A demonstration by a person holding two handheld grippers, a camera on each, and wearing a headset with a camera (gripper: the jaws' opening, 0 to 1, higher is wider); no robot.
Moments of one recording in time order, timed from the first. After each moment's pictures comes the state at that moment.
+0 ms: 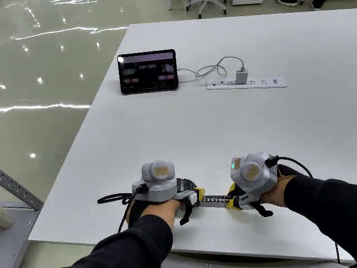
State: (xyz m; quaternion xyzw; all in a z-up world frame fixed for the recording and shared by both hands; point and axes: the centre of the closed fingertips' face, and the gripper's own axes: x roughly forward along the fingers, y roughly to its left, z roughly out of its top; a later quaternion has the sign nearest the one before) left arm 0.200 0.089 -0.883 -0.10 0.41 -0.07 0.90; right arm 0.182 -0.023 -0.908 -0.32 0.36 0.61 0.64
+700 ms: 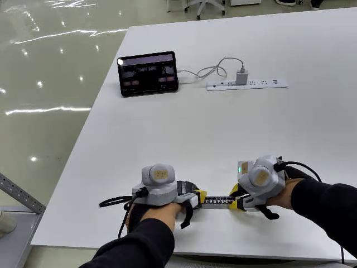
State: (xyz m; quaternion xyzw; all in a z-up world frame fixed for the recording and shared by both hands) left arm 0.199 0.088 -0.883 -0.09 0.41 -0.08 0.90; right arm 0.181 -0.024 -0.905 -0.32 0.32 0.62 0.64
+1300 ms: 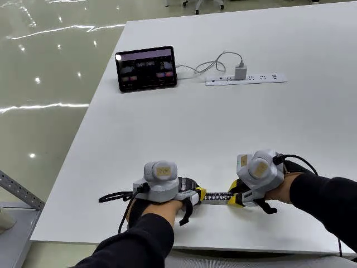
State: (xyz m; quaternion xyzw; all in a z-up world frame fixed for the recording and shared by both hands) left arm 0.199 0.085 -0.884 -0.06 0.41 -0.09 0.90; right arm 0.178 -0.022 -0.906 -0.30 0.34 0.62 0.64
